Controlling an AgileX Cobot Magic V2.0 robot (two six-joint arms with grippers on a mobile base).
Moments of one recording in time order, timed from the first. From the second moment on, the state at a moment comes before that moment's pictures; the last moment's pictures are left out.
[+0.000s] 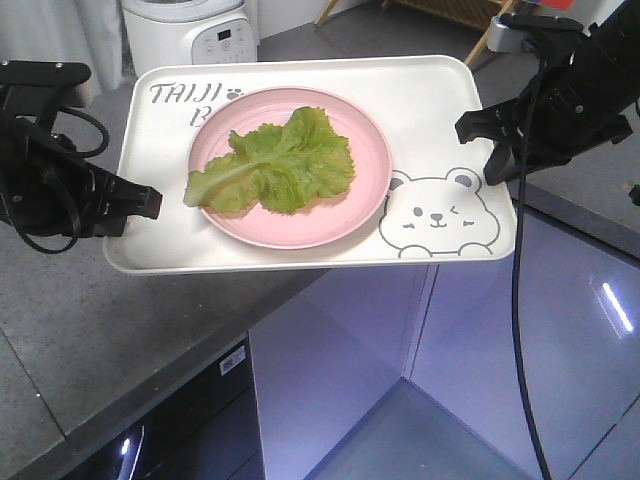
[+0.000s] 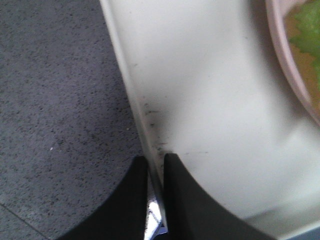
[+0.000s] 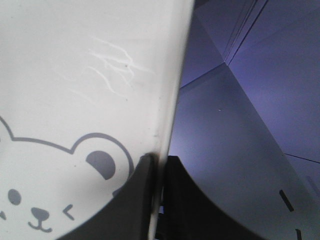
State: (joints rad) left arm -0.34 1.41 -1.33 0.00 1.01 -0.19; right arm 0.14 1.74 -1.79 0.21 1.27 -0.10
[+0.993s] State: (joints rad) left arm -0.34 1.41 -1.33 0.00 1.01 -0.19; right arm 0.14 1.74 -1.79 0.21 1.27 -0.10
